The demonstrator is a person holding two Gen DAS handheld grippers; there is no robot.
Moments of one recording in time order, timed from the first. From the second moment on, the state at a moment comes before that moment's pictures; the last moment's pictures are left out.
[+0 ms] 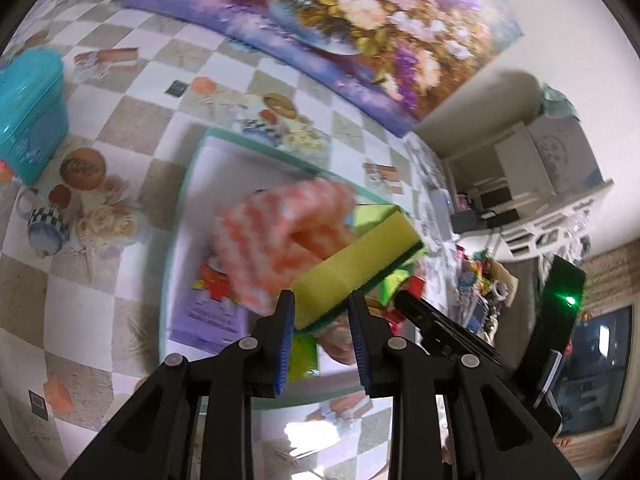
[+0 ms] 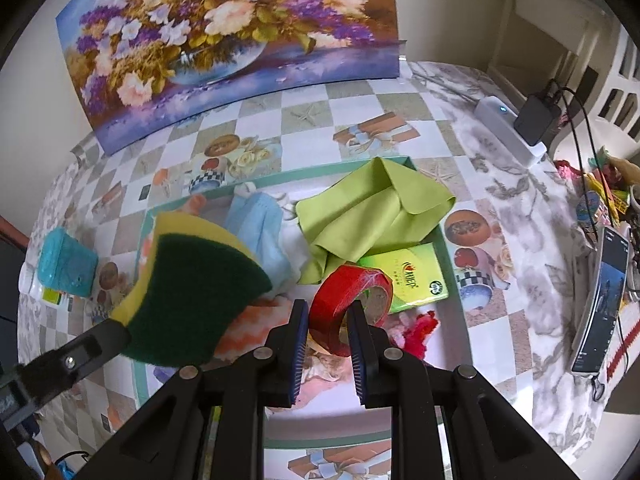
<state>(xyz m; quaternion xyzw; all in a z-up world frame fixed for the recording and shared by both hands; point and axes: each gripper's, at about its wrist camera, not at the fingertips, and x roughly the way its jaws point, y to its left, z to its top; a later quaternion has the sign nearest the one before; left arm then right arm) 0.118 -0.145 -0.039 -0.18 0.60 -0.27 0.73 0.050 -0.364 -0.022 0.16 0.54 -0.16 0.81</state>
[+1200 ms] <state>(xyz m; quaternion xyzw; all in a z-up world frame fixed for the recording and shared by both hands) 0.148 -0.113 -0.066 -0.20 0.61 -0.21 0.74 0.069 -0.342 -0.042 0.12 0.56 -0.14 0.80</state>
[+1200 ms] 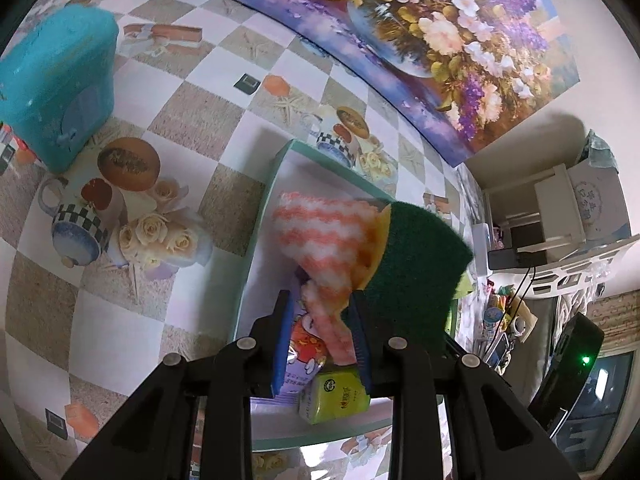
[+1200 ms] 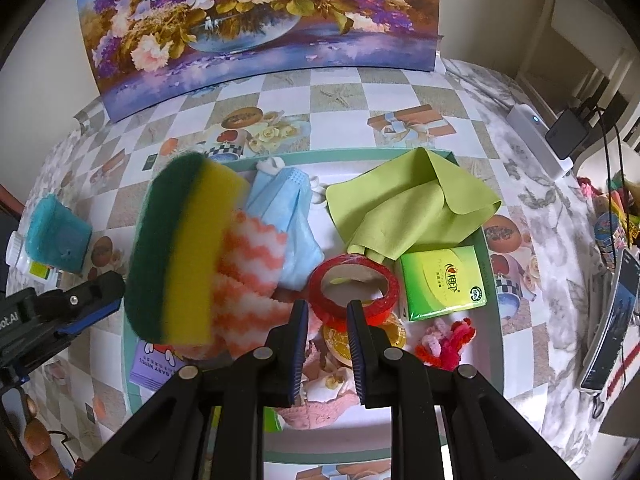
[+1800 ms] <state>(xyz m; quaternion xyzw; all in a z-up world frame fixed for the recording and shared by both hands) 0.146 -0.114 -0.046 -0.08 0.59 -0.14 0.79 0.067 -0.342 -0.038 0.10 0.57 -0.16 0.80</state>
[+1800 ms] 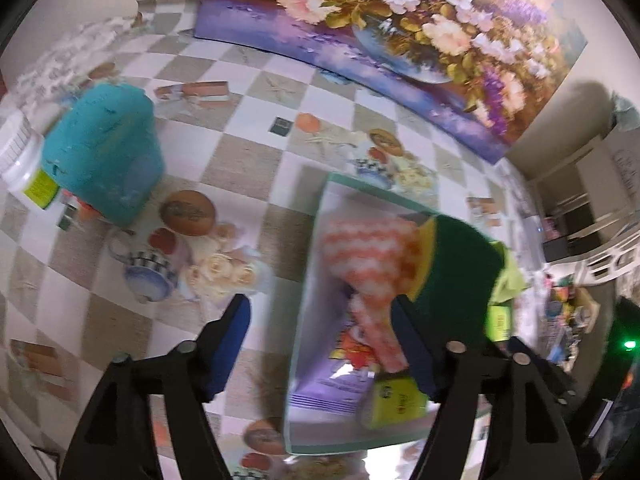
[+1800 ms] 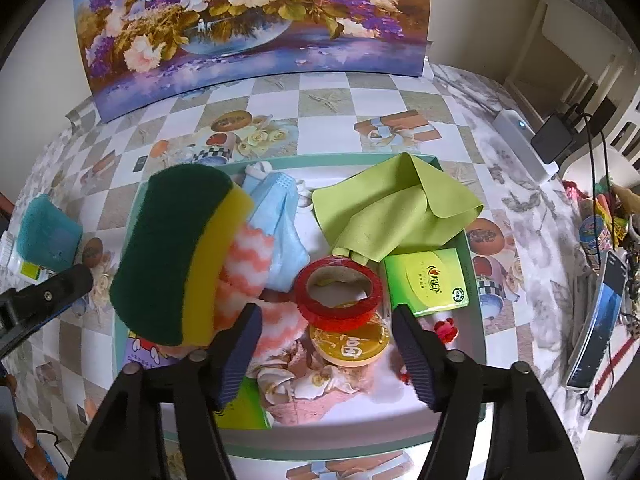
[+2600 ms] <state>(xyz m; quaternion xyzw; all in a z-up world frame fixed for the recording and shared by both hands) 0.143 -0.111 -0.049 0.02 0.56 -0.07 0.83 0.059 -0.339 -0.035 0.08 0.56 -0.18 0.81</state>
